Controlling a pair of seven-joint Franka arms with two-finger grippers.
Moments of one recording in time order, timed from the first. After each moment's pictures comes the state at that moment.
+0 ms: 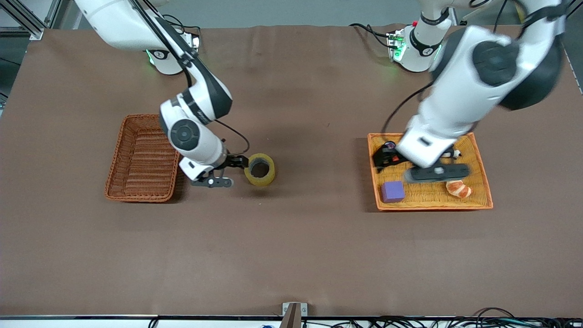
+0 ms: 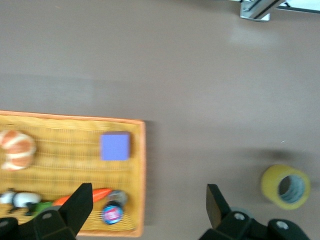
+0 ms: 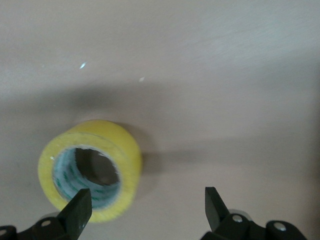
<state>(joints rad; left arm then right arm) -0.12 0.23 -0.27 -1.50 0.02 1.86 -0.43 0.27 0.50 0.27 -1.85 0.00 2.26 0.60</state>
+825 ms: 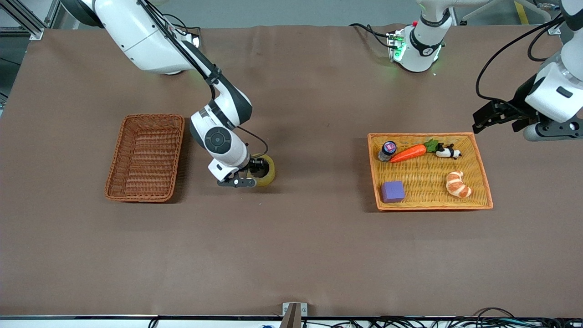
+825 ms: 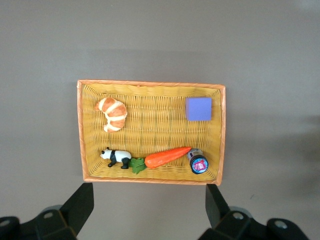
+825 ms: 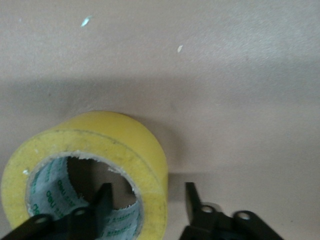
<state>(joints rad) -0.02 0.01 -0.10 -1.58 -0.02 1.61 -0.13 0.33 0.63 0.28 -1.85 -0.07 2.38 0.64</state>
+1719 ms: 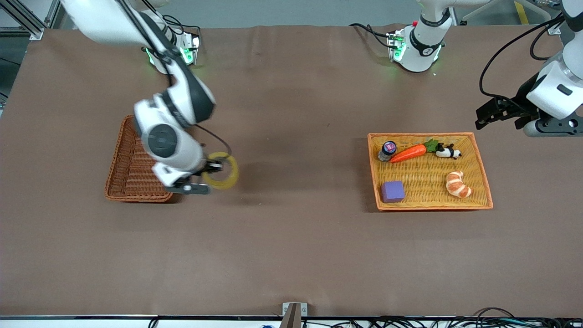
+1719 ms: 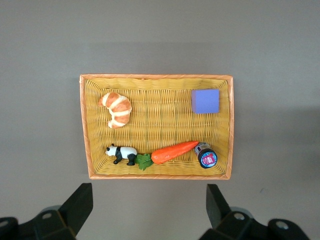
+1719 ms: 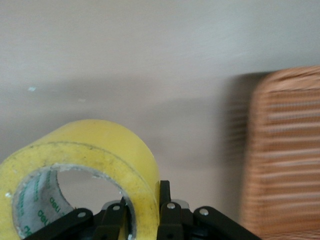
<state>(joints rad) -0.06 -0.02 -0.04 -1.66 -0.02 1.65 -0.10 0.18 0.37 0.20 -1.76 -0.08 1.94 0.43</state>
